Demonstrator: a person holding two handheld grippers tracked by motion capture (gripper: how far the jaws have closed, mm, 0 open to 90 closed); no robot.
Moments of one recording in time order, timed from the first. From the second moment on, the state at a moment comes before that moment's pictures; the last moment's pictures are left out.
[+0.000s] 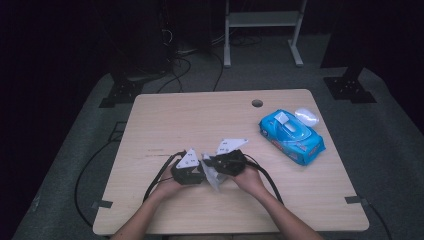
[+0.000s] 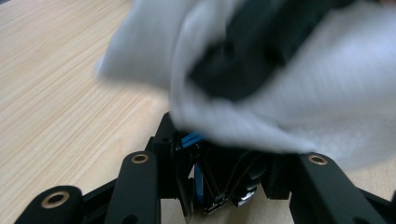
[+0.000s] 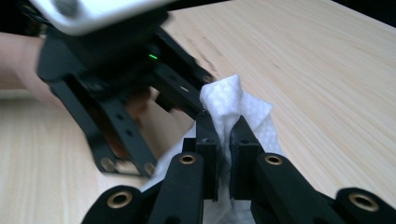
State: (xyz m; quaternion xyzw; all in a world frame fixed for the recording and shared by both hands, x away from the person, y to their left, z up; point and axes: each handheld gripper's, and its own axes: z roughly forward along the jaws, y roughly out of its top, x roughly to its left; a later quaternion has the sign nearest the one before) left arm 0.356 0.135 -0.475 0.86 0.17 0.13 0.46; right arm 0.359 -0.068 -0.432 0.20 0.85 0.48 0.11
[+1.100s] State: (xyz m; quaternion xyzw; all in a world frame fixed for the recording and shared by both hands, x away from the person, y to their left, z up) left arm 0.357 0.143 -0.472 0.86 0.17 0.13 0.45; right arm 0.369 -0.117 -0.431 0.25 0.83 0.47 0.15
